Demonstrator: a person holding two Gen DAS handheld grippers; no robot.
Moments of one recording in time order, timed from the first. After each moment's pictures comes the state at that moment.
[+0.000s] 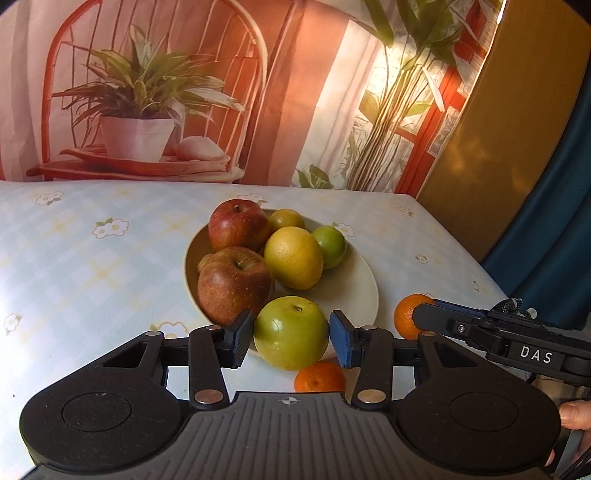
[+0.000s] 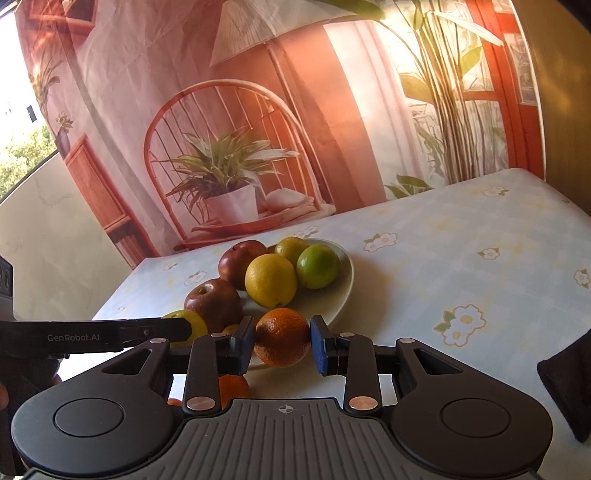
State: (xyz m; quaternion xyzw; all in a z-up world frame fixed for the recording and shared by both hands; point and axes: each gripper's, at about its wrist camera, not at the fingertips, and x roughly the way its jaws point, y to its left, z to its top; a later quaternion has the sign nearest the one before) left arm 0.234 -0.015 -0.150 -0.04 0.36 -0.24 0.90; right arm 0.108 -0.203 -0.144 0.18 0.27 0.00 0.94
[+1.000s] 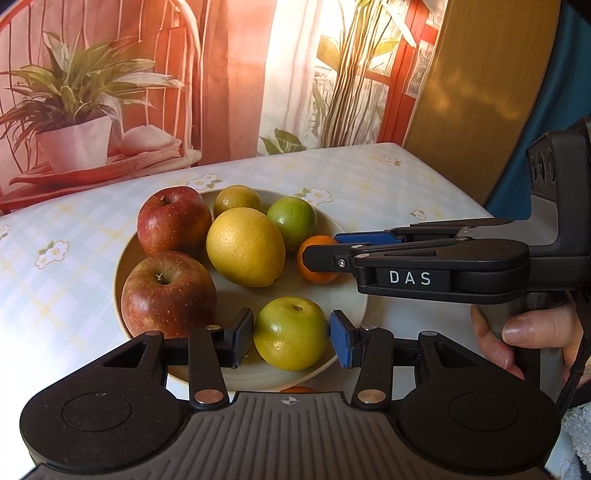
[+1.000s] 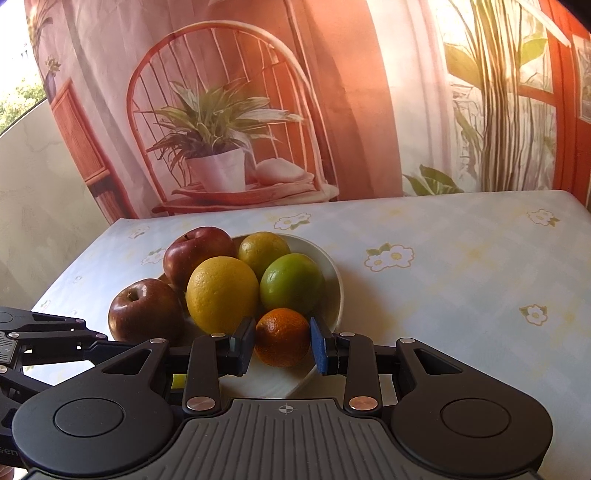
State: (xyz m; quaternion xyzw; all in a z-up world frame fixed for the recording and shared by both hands) left arm 0.269 -0.065 -0.178 0.05 0.39 -0.27 0.88; right arm 0.209 -0.225 -0.178 0.12 0.33 0.02 0.93
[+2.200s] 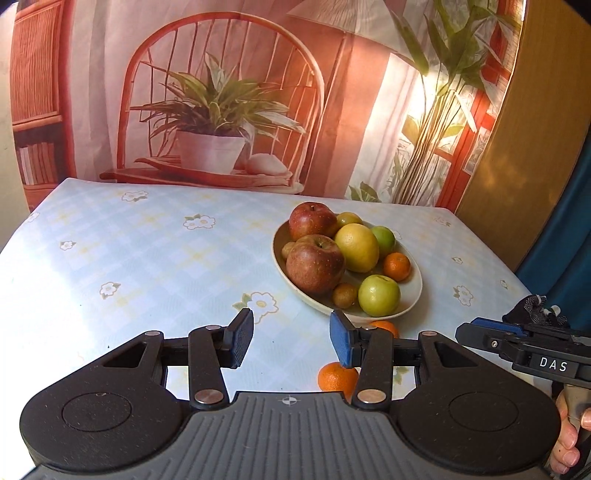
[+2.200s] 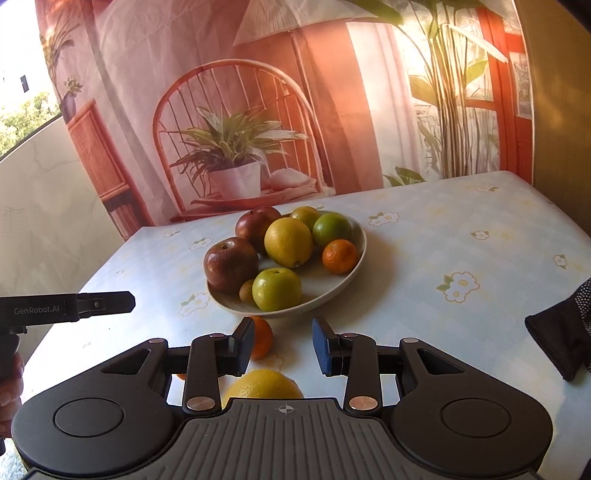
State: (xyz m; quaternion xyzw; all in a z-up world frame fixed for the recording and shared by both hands) left arm 0.178 0.050 -0.138 -0.04 0.34 -0.17 0.93; right arm 0.069 -0.150 -0.143 0.14 0.30 -0.03 0.94
